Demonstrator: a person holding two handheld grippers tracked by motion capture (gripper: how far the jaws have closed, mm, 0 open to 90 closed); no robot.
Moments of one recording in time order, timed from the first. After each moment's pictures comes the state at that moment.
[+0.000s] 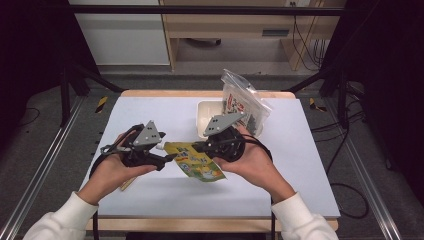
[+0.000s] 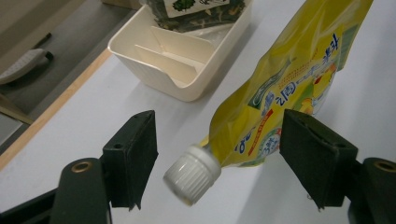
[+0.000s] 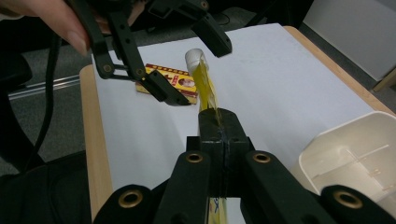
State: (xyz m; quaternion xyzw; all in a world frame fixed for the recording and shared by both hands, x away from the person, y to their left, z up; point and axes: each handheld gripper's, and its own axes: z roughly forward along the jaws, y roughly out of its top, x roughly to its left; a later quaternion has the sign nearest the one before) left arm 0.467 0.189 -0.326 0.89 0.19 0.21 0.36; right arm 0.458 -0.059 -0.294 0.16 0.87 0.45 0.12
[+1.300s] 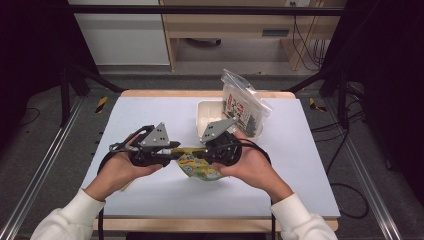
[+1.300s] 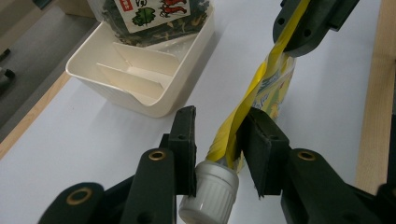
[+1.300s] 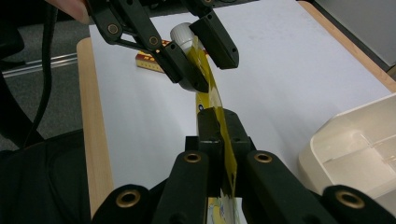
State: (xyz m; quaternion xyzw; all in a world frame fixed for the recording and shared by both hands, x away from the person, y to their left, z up) left arm 0.468 0.174 -0.324 0.90 0.14 0.18 0.37; right arm 0.461 -0.054 -0.312 0.16 0.89 0.41 0.11
